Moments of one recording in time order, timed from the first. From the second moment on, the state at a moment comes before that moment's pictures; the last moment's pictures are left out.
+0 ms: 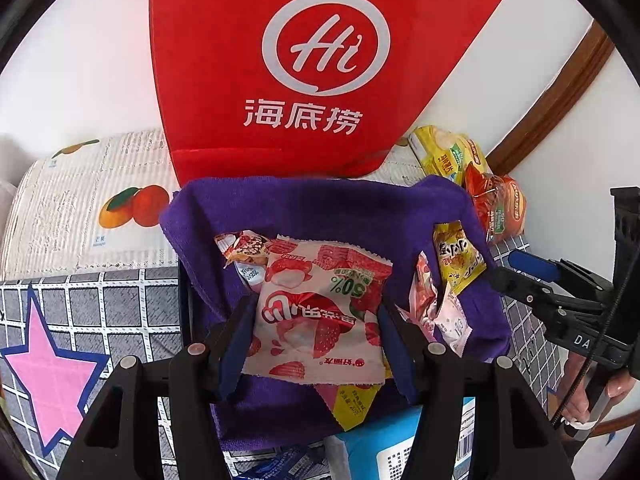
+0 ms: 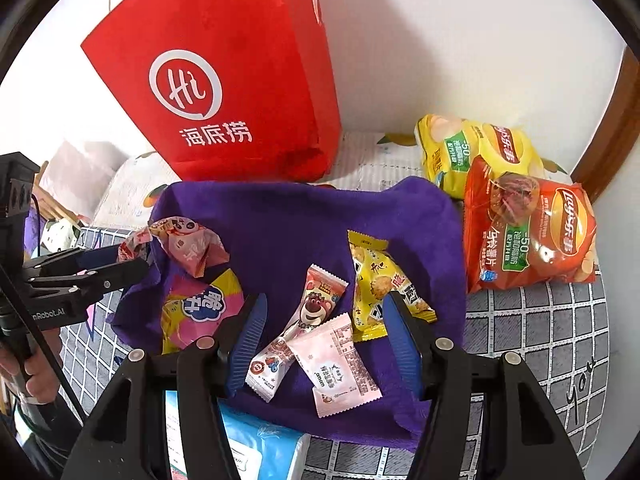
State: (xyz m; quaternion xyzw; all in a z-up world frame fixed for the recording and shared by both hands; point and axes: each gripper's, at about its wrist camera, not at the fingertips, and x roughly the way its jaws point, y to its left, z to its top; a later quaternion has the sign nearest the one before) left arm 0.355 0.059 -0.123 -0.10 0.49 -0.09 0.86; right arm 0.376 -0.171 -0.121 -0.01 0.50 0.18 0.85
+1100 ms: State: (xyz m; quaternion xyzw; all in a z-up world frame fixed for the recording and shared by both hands) left arm 0.364 0.049 -0.138 -0.09 0.53 -0.10 0.84; right arm 0.369 -0.163 -0.115 -0.03 0.48 0.17 0.86
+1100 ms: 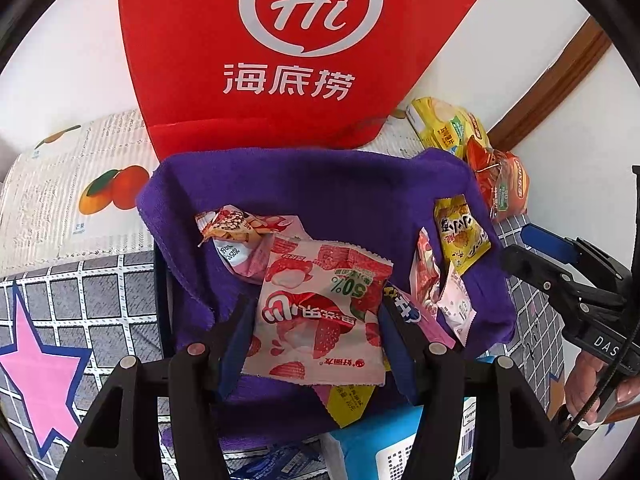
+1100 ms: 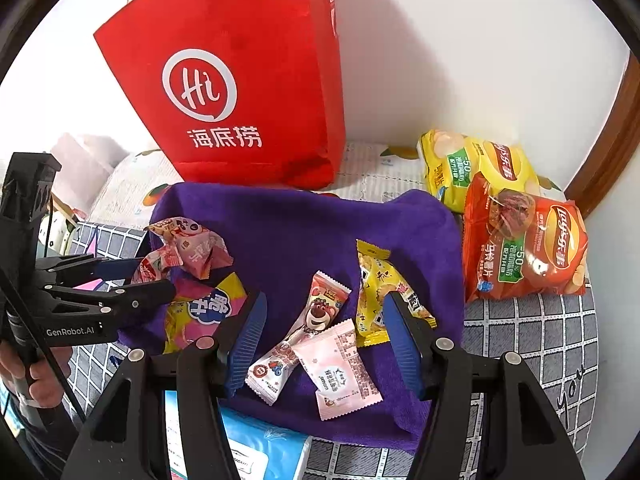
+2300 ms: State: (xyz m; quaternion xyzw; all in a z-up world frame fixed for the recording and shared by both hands) left arm 0.357 0.051 -0.118 -0.10 0.51 -0.12 0.84; right arm 0.354 -0.151 -0.097 -0.06 0.45 0.16 0.88
